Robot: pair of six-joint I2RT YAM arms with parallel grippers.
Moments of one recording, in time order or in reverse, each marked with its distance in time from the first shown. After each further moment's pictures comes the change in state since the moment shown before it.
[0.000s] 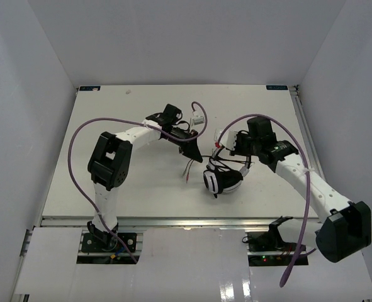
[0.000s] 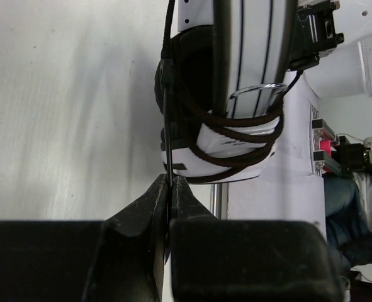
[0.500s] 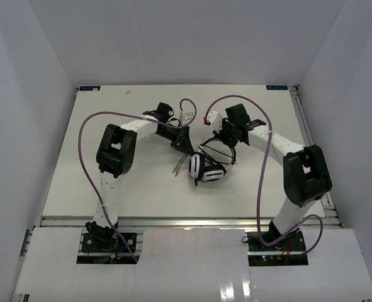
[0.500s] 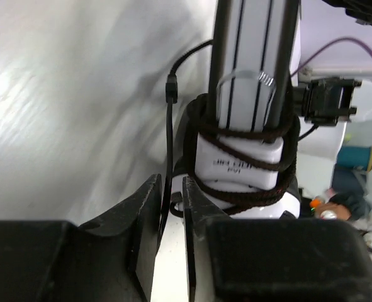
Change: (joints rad) left arm 0.104 0.222 0.168 -0.068 -0.075 -0.187; right arm -0.011 0.504 0.241 0.068 0.047 0.391
